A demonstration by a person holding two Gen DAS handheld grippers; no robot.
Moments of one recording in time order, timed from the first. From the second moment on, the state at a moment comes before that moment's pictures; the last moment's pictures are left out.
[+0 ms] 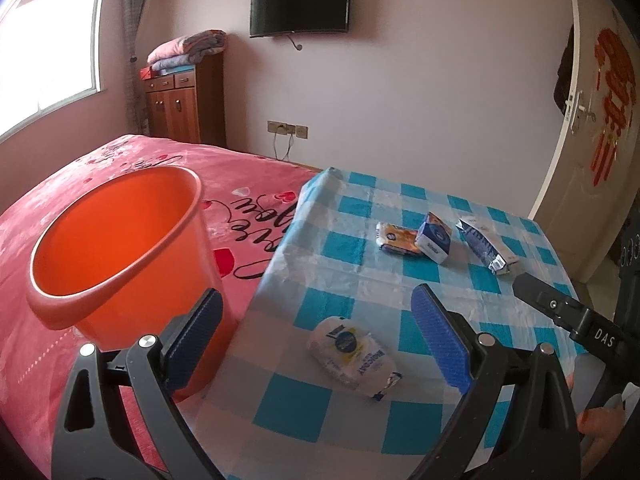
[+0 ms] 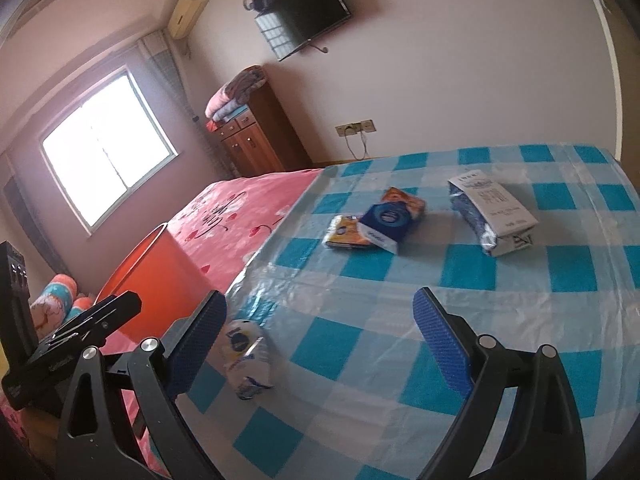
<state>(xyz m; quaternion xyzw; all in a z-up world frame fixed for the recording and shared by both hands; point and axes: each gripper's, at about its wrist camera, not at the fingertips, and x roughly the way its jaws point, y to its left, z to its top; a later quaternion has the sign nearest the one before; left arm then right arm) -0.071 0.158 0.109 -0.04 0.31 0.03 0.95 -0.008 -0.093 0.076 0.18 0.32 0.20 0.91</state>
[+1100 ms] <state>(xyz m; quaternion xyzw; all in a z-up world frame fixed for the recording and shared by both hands) 0.112 -0.011 0.037 0.13 0.38 -0.05 0.91 0.022 -0.229 0.020 0.27 0.34 0.10 0.90</state>
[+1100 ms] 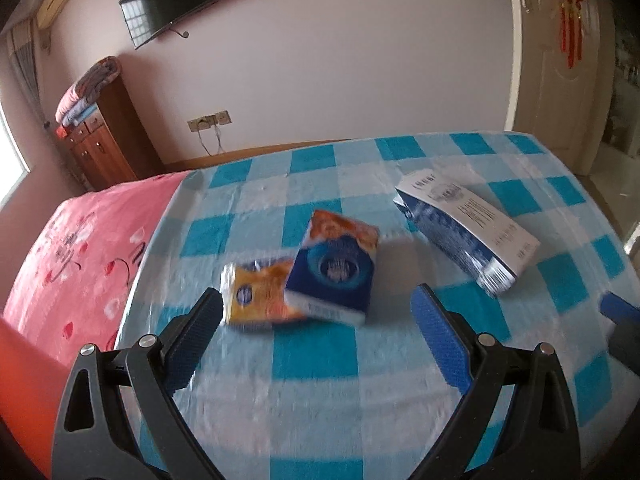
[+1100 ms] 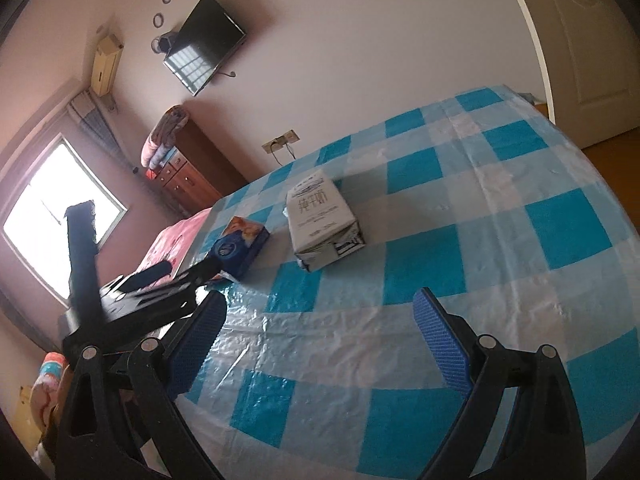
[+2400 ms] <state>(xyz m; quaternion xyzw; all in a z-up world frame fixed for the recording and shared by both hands) 0.128 -0.024 0.009 0.12 0.42 -0.04 0.90 0.026 -0.243 0.010 0.29 0.36 0.12 0.88</state>
